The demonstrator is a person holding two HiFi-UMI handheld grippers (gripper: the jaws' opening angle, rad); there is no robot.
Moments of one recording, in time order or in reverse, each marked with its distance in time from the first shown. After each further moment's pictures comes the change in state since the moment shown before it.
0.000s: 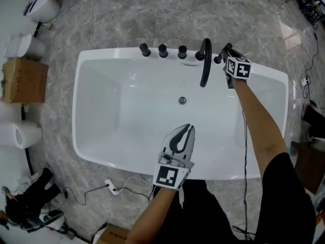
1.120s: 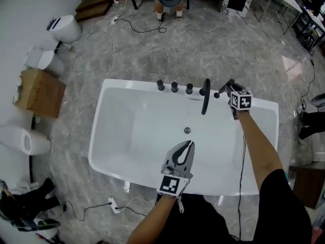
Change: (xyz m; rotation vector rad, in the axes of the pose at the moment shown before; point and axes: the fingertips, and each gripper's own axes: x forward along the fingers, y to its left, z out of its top) left arm -0.043 -0.029 0.098 0.126 -0.086 -0.015; right arm -0.098 0.027 0.071 -0.107 0.022 0.066
